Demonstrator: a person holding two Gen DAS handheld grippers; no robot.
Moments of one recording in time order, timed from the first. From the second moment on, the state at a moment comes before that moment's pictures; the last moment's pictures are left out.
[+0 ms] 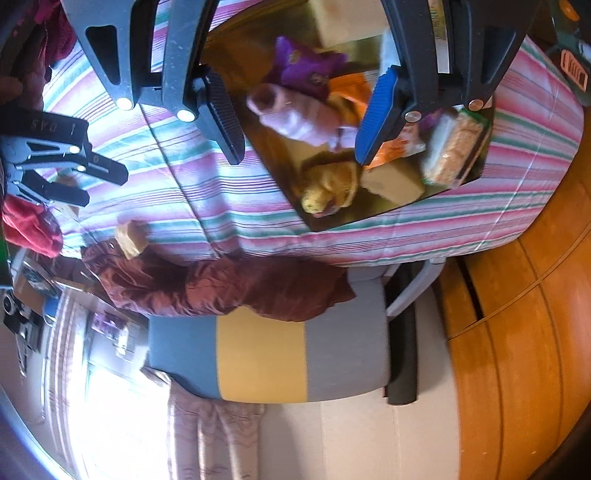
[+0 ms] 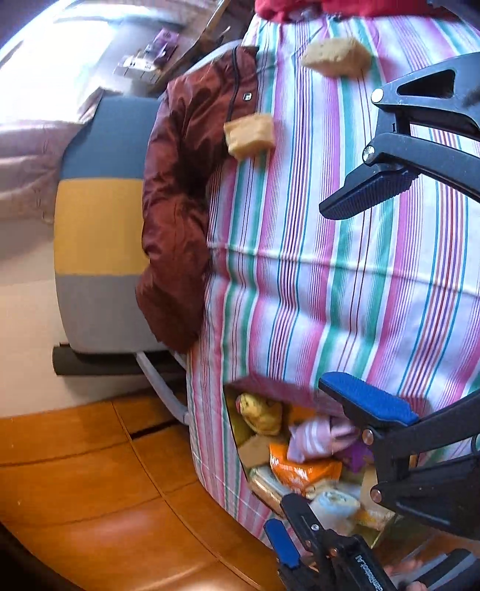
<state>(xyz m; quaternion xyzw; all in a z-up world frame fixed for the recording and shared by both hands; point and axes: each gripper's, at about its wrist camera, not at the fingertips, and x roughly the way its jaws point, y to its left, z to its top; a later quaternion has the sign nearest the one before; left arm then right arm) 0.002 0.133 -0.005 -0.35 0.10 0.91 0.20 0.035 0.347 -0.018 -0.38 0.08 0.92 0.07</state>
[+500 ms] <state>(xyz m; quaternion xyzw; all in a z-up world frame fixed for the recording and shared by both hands) 0.002 0.196 -0.011 -0.35 0.13 0.89 0.25 0.059 0.418 -0.018 -0.39 0.09 0.91 0.15</state>
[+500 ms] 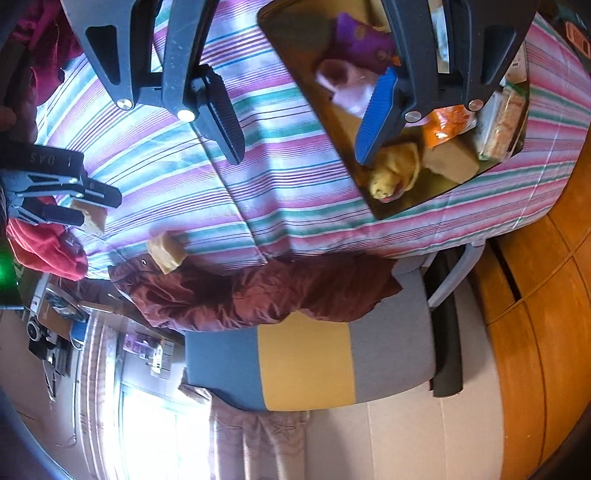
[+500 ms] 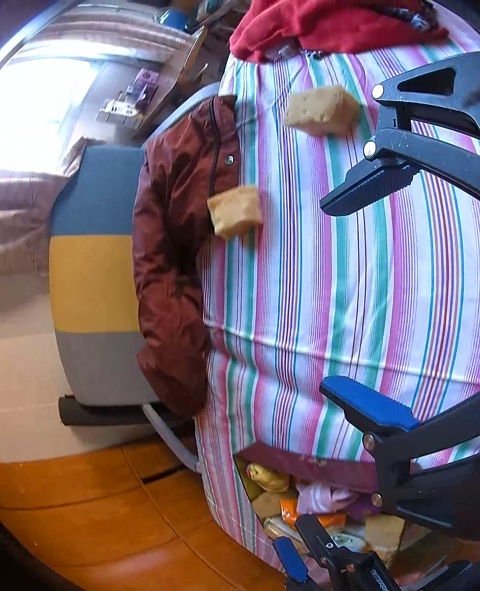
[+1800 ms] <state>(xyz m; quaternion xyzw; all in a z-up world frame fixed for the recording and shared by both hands) -0.013 0.308 -0.053 -0.40 0.17 0.84 0.33 0.074 0.616 -0.094 -0.45 0.17 0.83 0.29</state>
